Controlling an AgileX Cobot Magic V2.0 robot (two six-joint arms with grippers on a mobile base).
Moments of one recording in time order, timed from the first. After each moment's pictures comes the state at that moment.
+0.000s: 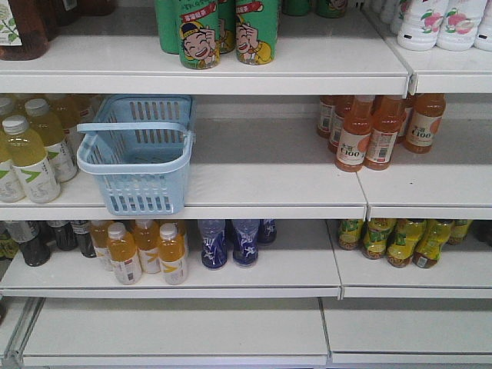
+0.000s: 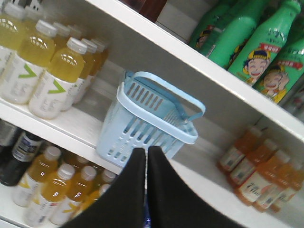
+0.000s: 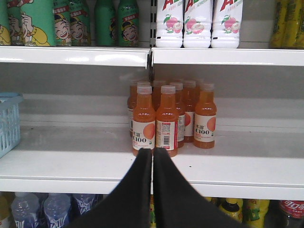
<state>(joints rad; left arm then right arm) 0.00 -0.01 0.04 -0.15 0.06 -0.50 -0.01 -0.01 0.03 -0.07 0.00 0.05</state>
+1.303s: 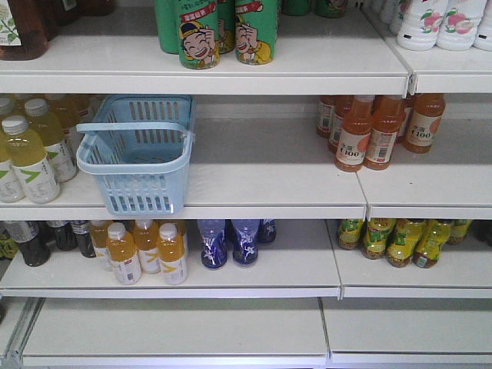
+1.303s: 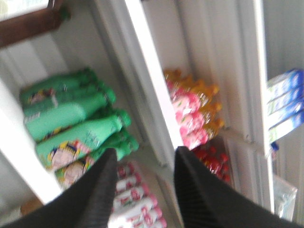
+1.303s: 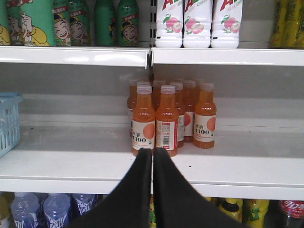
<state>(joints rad) 0.00 0.60 -0.40 0.36 -0.49 -1.68 -0.01 -0.01 0.03 -0.07 0.00 0.05</state>
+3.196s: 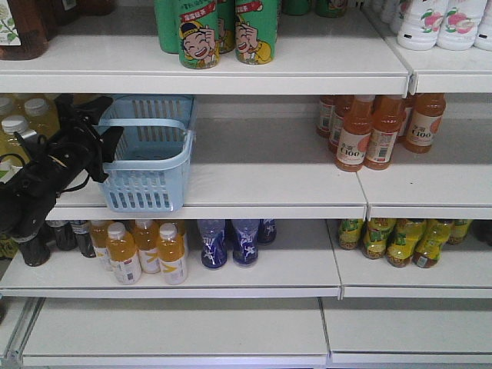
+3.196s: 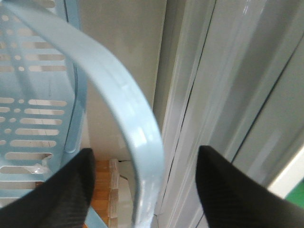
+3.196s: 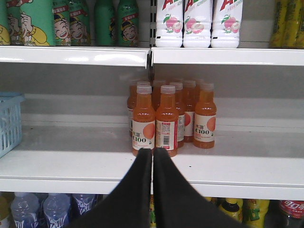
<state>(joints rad) 0.00 2.11 -1.16 0.39 -0.98 -1.94 -0.01 -0.01 0.03 -0.07 0.00 0.05</state>
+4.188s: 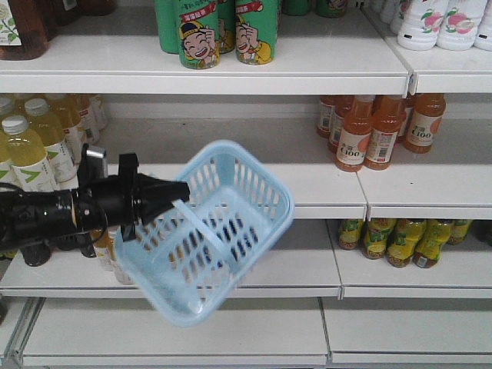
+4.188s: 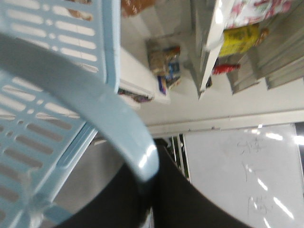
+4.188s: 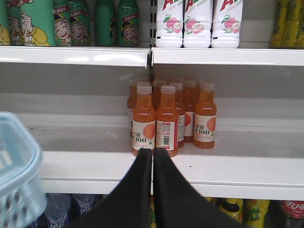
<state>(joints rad) -0.07 1.89 -0.92 1.30 -1.16 -2.10 -0.01 -0.01 0.03 -0.07 0.00 0.05</state>
